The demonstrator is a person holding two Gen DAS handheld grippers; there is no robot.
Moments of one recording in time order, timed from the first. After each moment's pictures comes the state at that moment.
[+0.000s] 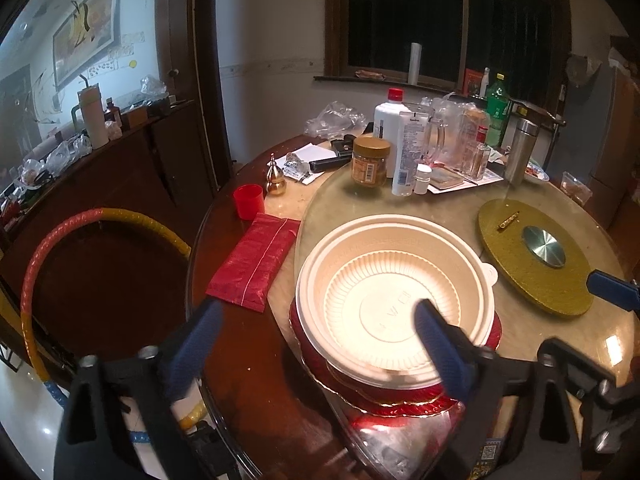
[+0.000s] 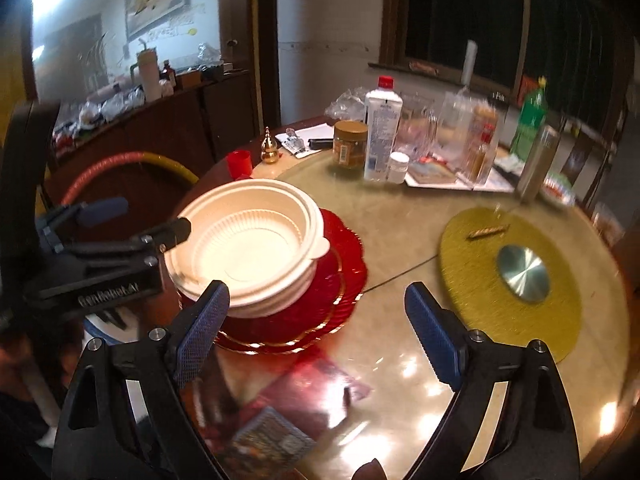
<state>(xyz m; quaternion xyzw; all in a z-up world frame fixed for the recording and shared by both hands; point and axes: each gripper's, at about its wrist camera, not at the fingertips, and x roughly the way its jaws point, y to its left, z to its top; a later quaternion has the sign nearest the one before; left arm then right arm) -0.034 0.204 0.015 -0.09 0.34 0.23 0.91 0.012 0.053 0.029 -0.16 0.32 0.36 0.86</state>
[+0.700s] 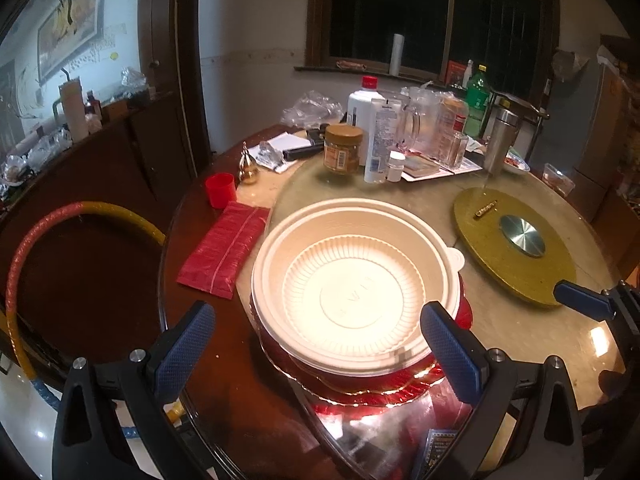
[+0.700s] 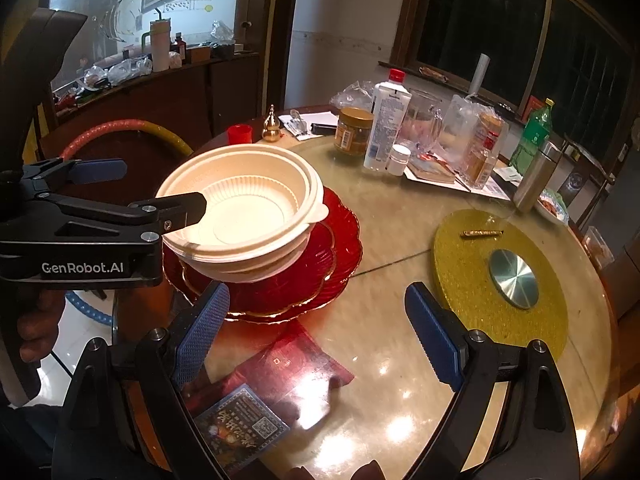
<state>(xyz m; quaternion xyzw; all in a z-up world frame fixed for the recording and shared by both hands) -0.030 0.184 0.010 -0.10 0.35 0.19 0.91 0.004 0.055 0.012 -0.21 0.32 0.35 0.85</state>
